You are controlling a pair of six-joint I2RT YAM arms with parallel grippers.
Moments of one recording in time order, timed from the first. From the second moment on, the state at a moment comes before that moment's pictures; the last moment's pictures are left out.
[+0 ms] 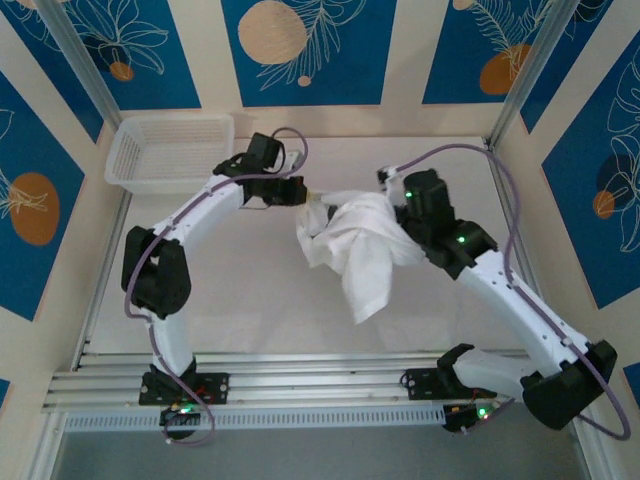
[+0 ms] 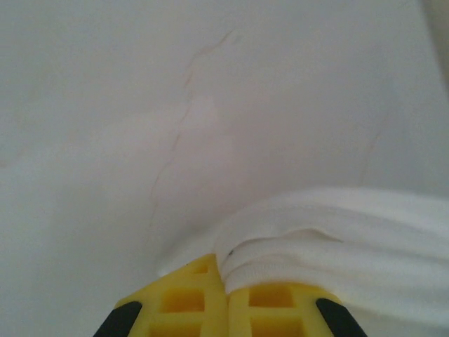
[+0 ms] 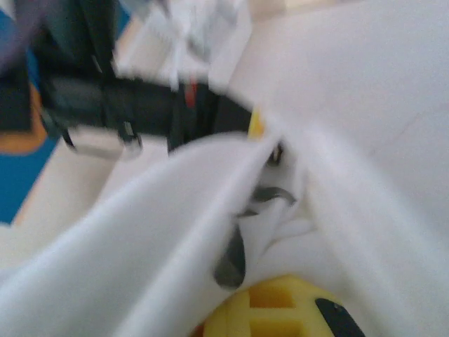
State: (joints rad) left arm -0.44 1.88 1.62 -0.67 0.38 -0.32; right arm 0.52 1.09 1.14 -0.51 -0.26 0.52
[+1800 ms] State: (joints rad) left arm -0.36 1.43 1.01 -0.53 0.37 -0.34; right arm 0.05 1.16 1.22 -0.40 -0.60 1.04
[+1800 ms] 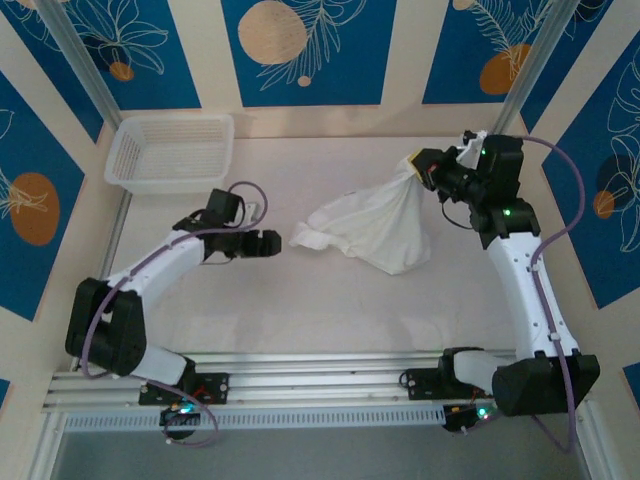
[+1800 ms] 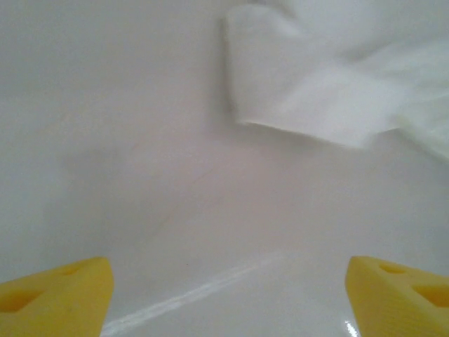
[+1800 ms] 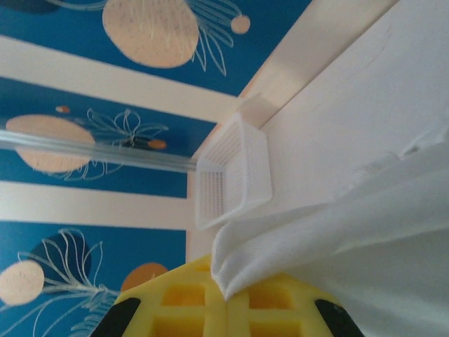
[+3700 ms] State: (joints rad) left arm -0.61 1.80 1.43 -0.49 0.53 -0.33; right arm 0.33 1.20 1.07 -0.65 -0.52 0.52
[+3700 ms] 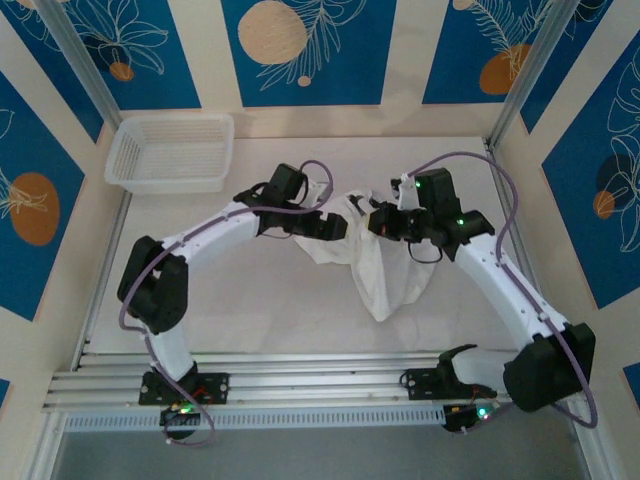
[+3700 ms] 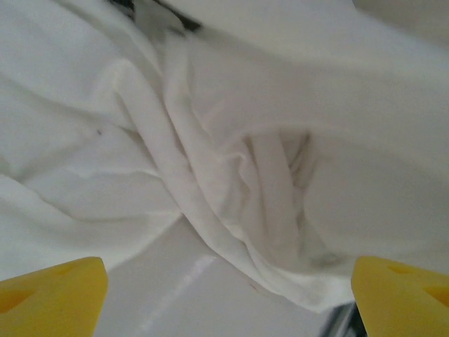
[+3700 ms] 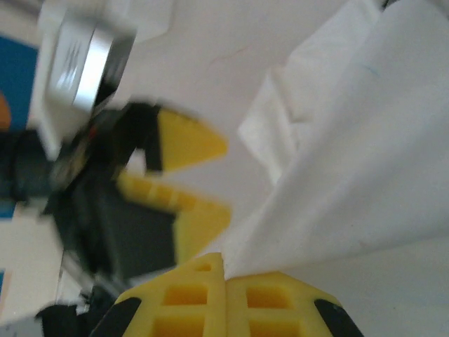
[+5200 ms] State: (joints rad) left arm -0.49 1.53 1.47 -0.41 0.56 -0.45; right arm 0.34 0.87 0.88 -0.66 -0.38 0.56
